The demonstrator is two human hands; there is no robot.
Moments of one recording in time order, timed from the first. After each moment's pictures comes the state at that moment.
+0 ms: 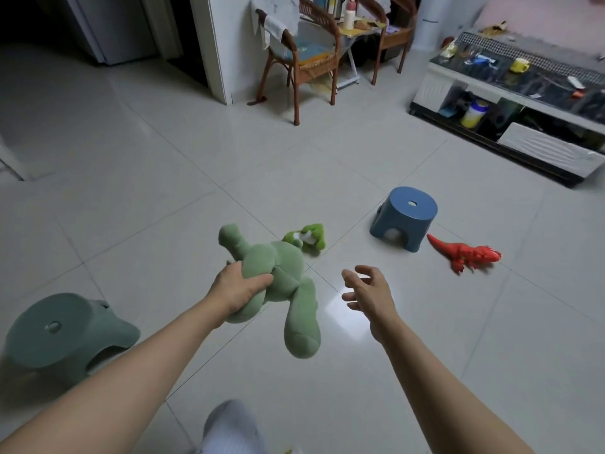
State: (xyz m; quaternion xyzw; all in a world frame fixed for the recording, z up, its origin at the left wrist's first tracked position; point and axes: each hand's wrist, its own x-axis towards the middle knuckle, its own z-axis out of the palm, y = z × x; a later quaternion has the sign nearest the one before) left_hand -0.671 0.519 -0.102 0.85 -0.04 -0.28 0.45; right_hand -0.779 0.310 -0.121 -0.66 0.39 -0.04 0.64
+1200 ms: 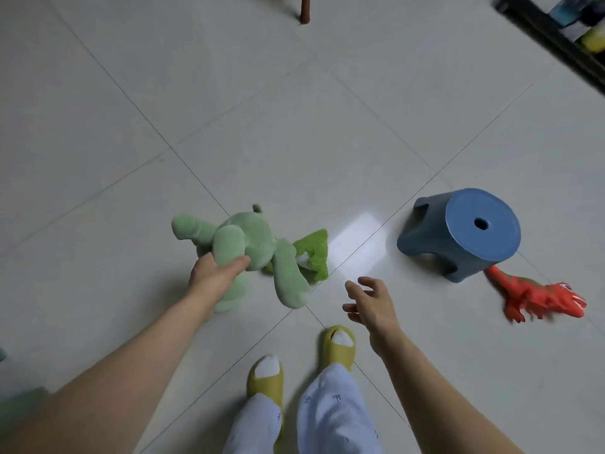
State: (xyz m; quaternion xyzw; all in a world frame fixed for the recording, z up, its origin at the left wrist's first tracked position) left_hand -0.217 0.275 -0.350 0.80 0.22 -0.30 0.47; right_hand -0.347 0.061 -0.354 -0.60 0.52 0.10 0.60
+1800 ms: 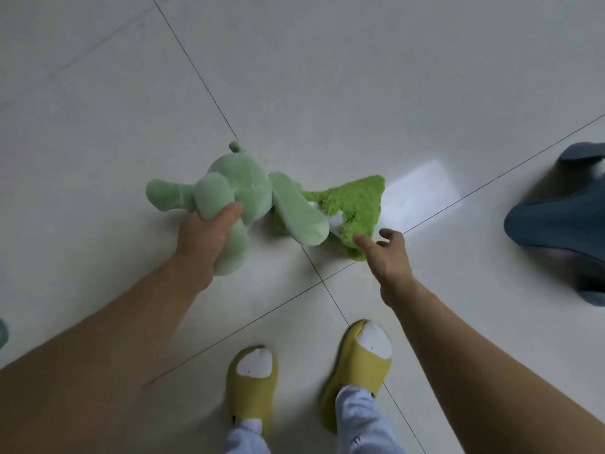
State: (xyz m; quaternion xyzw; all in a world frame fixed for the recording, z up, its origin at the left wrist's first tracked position) left_hand -0.191 0.231 -0.612 0.75 0.39 -0.22 0.50; right_hand -0.260 0.009 -0.671 -0.62 0.49 0.24 0.57
